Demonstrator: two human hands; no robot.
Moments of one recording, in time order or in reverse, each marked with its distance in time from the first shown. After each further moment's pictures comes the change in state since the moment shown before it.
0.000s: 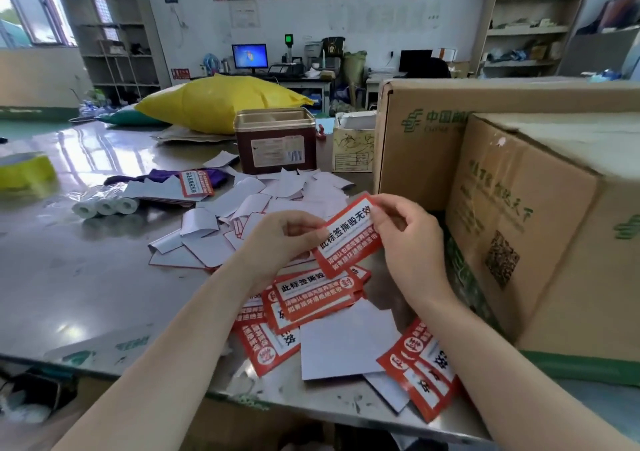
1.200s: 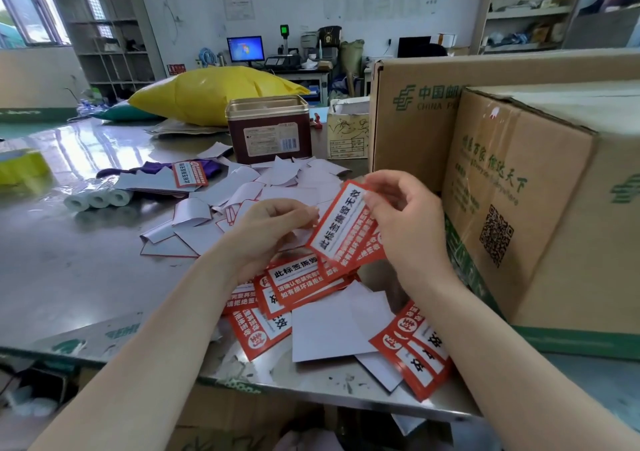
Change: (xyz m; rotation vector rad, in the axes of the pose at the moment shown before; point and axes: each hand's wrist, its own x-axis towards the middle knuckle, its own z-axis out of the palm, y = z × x) left_hand 0.005 -0.006 0.001 -0.129 -0.055 -0.075; right_hand -0.008 -0.011 -0.006 0.122 0.004 0.001
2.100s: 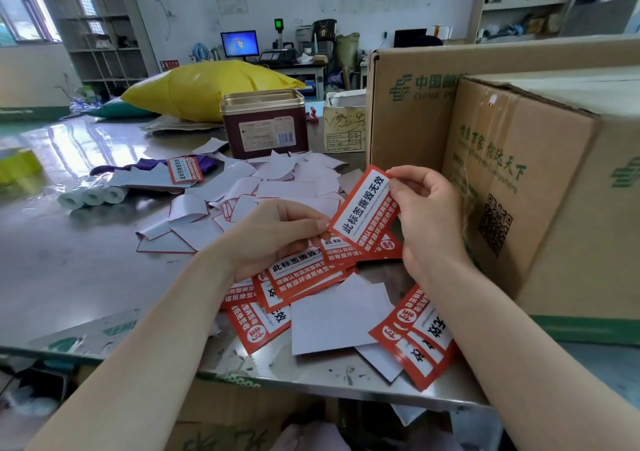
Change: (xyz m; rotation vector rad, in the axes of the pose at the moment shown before) left_hand -0.011 0.006 0.007 0.111 -0.183 0.028; right_hand 0.009 0.006 -0.006 0.268 0.185 0.270
